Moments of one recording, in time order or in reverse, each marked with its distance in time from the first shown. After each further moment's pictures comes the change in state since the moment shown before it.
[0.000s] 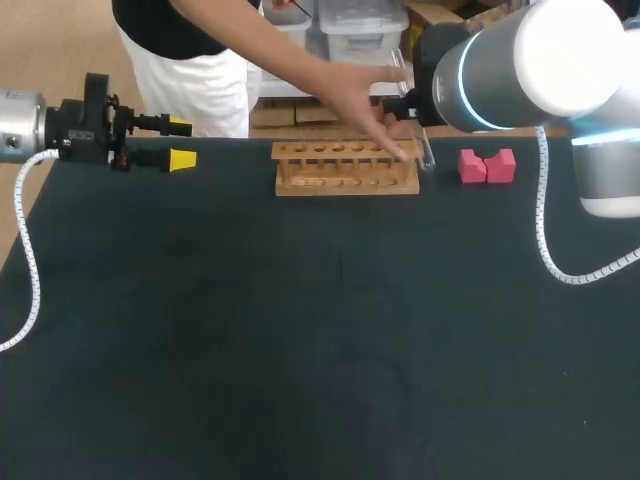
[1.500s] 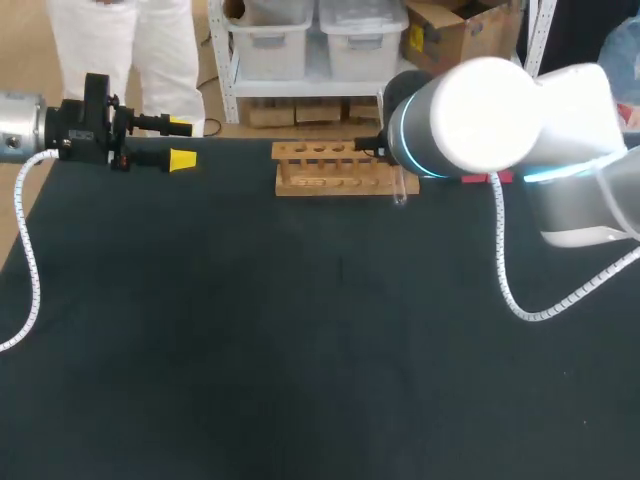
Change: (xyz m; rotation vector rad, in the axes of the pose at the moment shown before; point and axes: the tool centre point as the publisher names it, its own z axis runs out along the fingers) left arm 0.000 0.000 0.000 0.000 0.000 0.000; right arm 0.048 0.021 0.041 0.096 0.023 0.061
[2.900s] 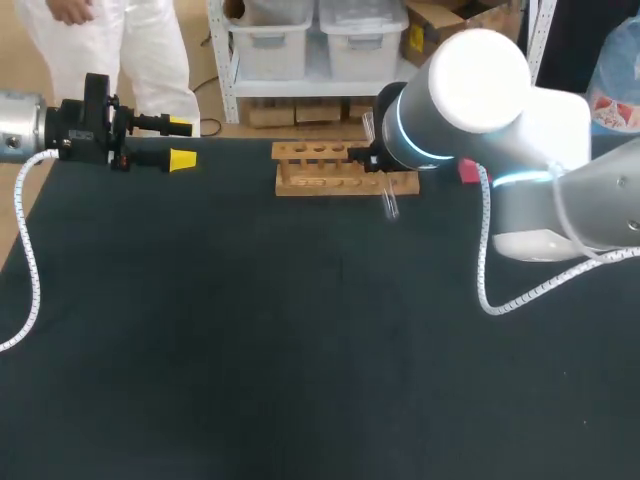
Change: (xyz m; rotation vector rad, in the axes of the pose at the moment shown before) left arm 0.000 0.000 0.000 0.000 0.000 0.000; right arm 0.025 0.008 0.039 -0.060 0.170 -0.017
